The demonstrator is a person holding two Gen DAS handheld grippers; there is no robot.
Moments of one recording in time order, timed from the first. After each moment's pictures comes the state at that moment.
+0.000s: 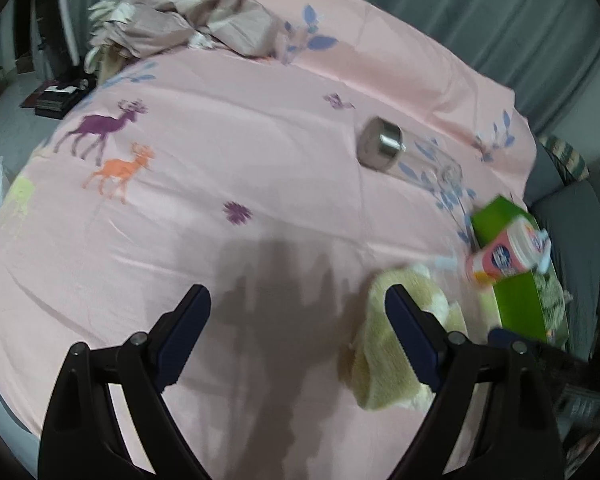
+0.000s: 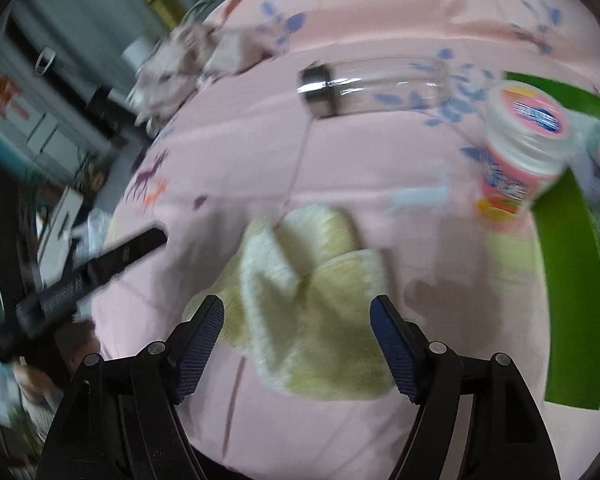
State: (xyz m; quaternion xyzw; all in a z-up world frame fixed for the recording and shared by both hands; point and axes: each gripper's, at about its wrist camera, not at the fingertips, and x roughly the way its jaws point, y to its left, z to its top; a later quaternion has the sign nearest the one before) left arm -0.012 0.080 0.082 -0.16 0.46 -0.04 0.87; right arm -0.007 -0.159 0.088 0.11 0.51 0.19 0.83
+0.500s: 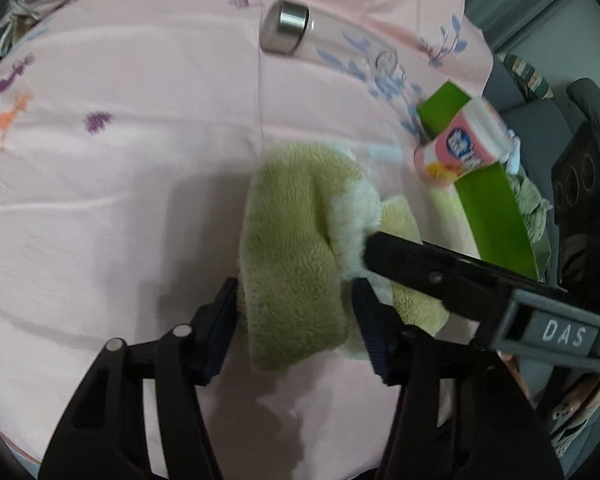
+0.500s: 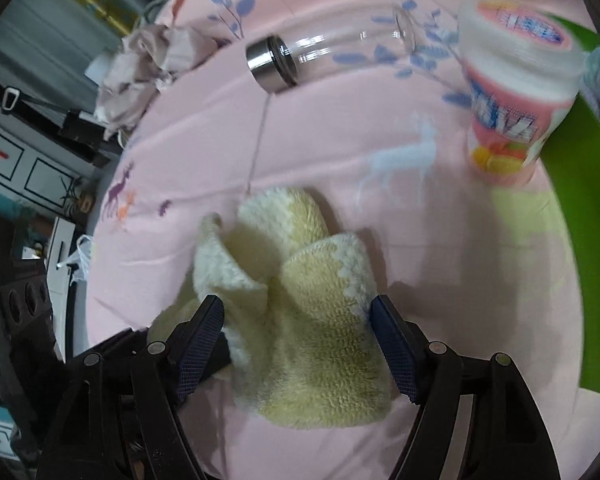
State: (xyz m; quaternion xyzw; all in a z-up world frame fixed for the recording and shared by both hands) left arm -0.012 0.007 0.031 -0.13 0.56 -0.15 0.81; right arm 0.009 -0.160 0.045 0.16 0.55 0.16 0.80
